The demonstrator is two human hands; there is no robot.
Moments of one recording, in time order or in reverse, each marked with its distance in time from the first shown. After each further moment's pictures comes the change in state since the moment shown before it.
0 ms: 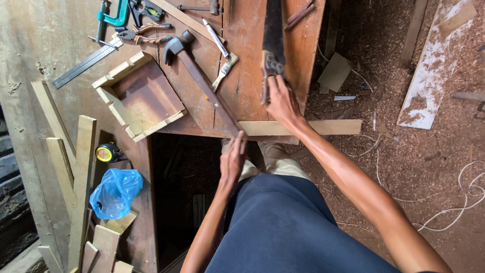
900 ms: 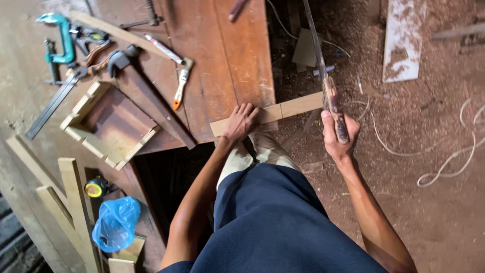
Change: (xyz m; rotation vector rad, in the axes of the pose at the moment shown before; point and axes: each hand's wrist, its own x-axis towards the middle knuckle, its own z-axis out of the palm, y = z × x) left_hand 0.111 0.010 0.101 0.366 -0.469 0.770; right_hand -0.210 0.045 -0.137 0.284 0.590 0.226
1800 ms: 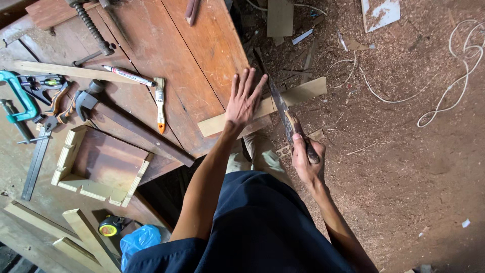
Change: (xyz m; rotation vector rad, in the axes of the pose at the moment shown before) left_hand 0.085 0.012 -0.022 -0.009 0.005 0.059; right_hand -0.074 -0.052 0.062 0.234 0.060 0.605
